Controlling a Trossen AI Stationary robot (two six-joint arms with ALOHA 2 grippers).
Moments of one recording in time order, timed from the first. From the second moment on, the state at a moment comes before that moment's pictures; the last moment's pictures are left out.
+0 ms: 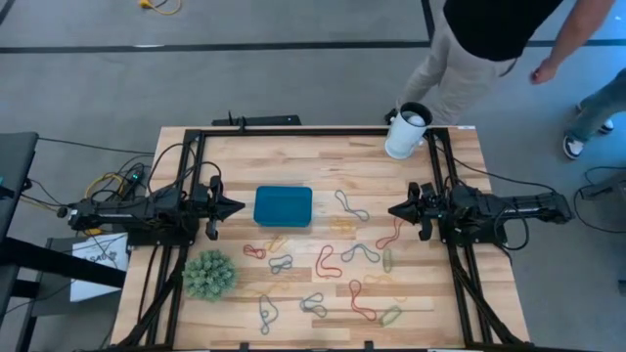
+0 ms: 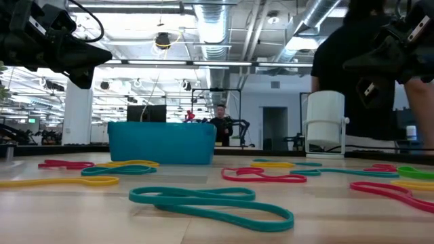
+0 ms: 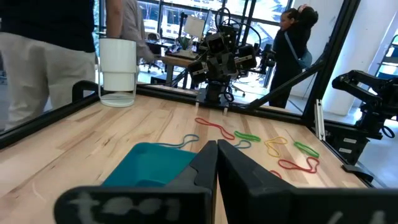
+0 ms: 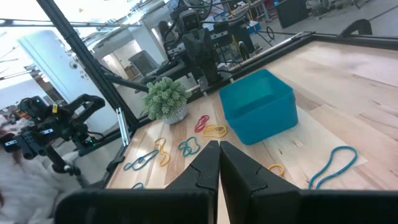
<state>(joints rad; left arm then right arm) 0.00 0.02 0.01 0.04 -0.07 -0.18 0.04 0.10 0.01 0.02 0.00 0.44</state>
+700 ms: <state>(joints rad) 0.00 0.02 0.01 0.04 -0.08 -0.14 0.04 0.10 0.01 0.02 0.00 0.44</state>
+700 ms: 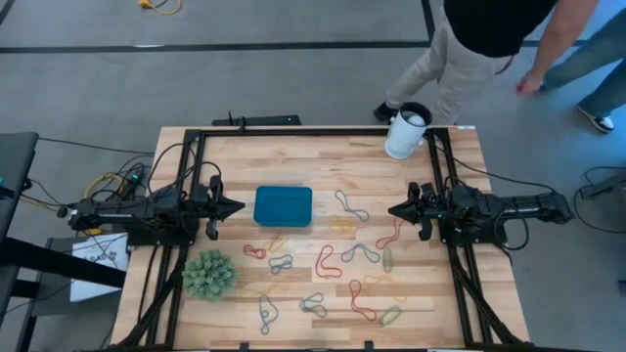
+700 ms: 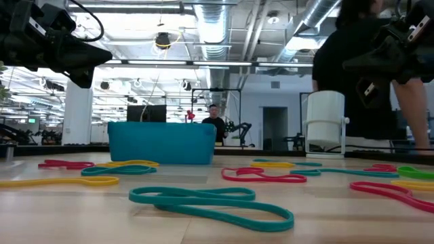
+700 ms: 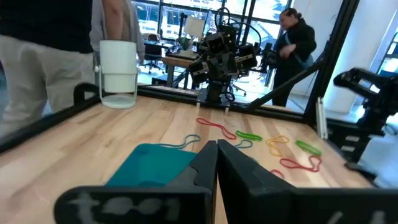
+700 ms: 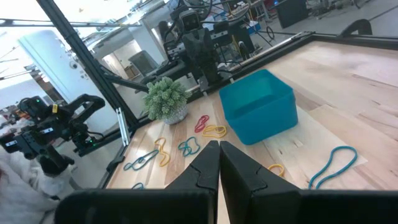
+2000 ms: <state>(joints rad) 0.00 0.02 0.01 0.04 -0.09 -0.20 0.04 0.10 0.01 0.02 0.00 0.44</state>
